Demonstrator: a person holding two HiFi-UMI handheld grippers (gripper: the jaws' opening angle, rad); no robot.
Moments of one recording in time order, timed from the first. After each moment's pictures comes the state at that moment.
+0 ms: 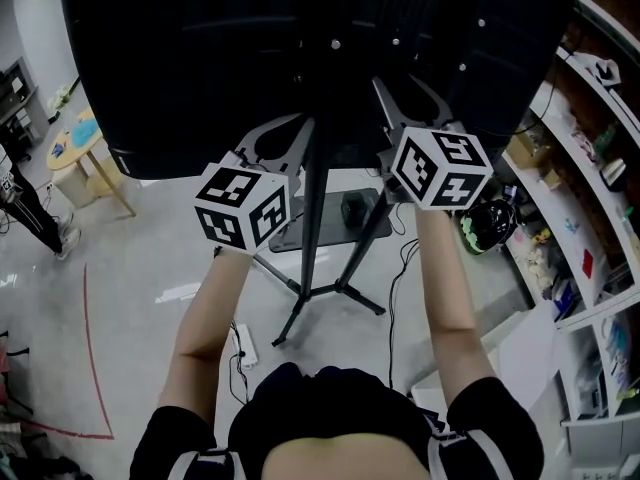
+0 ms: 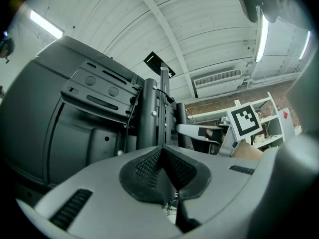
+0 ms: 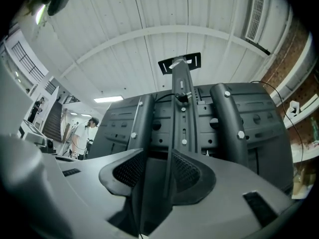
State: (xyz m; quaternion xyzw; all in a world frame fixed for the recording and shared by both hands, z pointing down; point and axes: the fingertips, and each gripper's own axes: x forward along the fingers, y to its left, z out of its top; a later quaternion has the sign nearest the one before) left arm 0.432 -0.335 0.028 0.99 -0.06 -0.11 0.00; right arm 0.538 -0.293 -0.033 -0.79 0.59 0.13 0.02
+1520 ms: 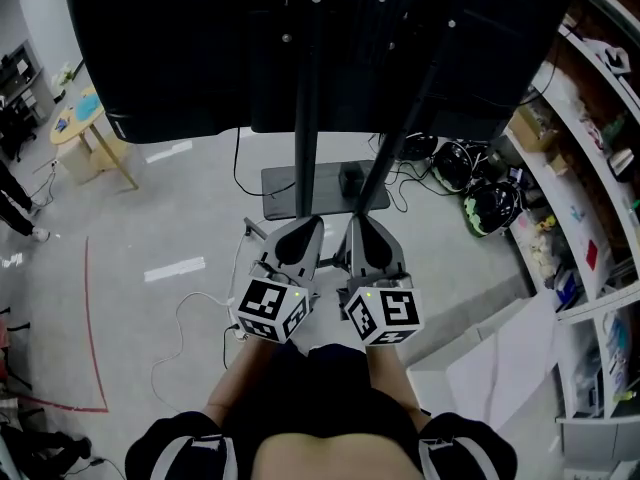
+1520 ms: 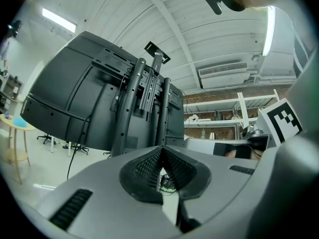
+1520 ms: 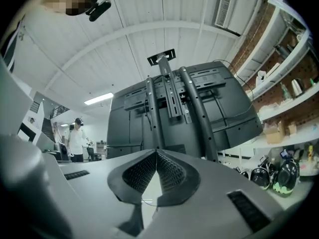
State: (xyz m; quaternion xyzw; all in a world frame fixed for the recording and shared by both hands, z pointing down) left arm 0.383 -0.194 0.214 0.99 -0.10 -0.06 0.05; right arm 0.436 -0.151 0.198 -0.82 0.57 0.00 0.09
